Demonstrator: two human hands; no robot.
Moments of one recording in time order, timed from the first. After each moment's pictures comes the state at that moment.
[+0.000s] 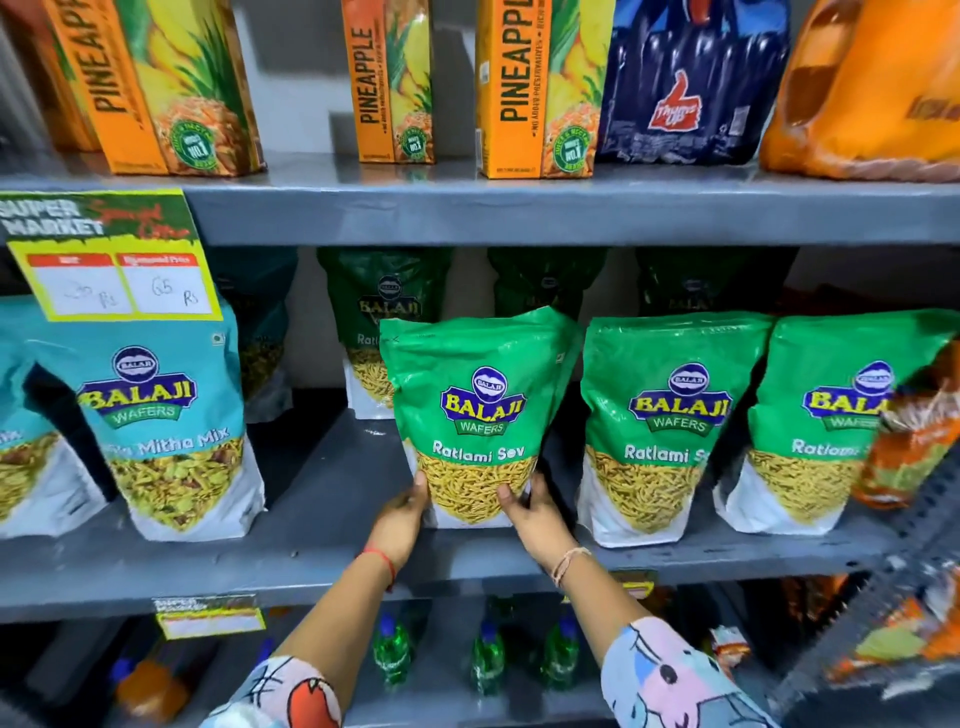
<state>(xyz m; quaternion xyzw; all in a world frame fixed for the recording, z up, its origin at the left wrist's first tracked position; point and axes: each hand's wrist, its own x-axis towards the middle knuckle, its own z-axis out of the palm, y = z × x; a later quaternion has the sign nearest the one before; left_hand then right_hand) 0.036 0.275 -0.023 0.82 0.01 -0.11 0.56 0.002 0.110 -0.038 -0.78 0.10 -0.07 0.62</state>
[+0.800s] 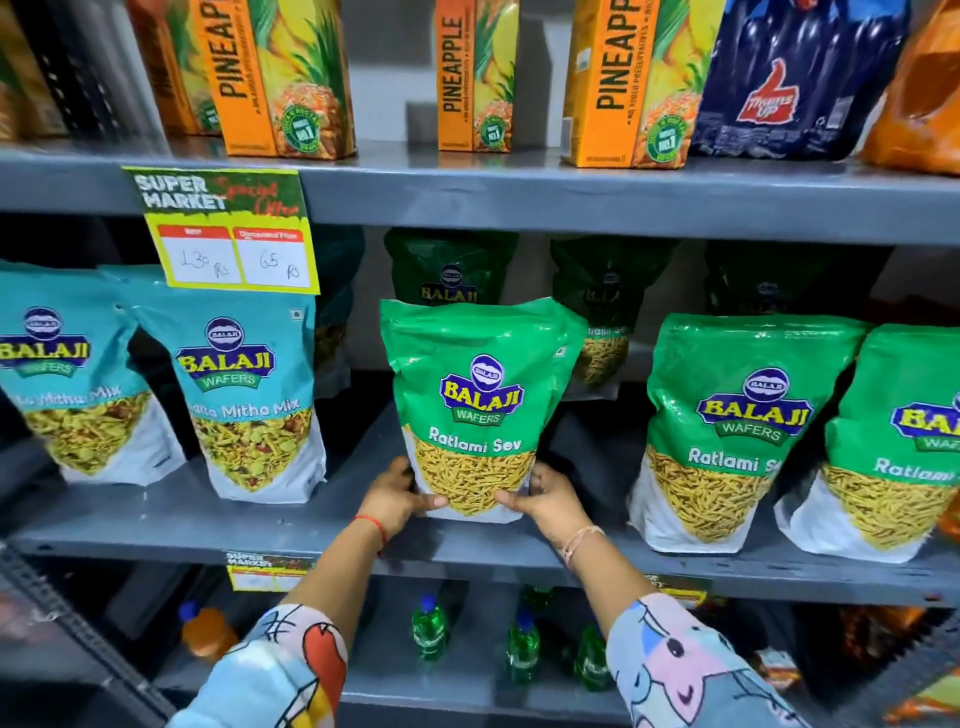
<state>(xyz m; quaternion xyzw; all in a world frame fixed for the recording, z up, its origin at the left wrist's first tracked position) 0.051 0.340 -0.016 0.76 0.00 -0.13 0.63 0.022 0.146 -0.031 -0.72 0.04 0.00 0.69</state>
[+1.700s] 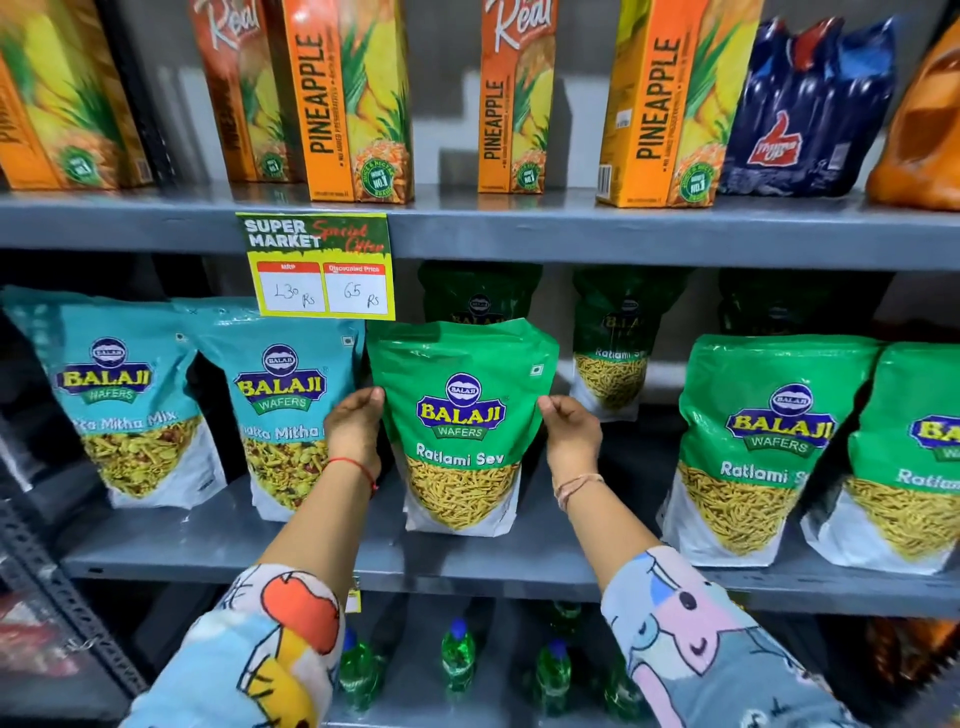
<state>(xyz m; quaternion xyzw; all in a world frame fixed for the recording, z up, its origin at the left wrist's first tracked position) 0.077 0.387 0.079 0.59 0.13 0.13 0.79 0.057 0.191 0.053 -0.62 0.11 -0.29 0.72</state>
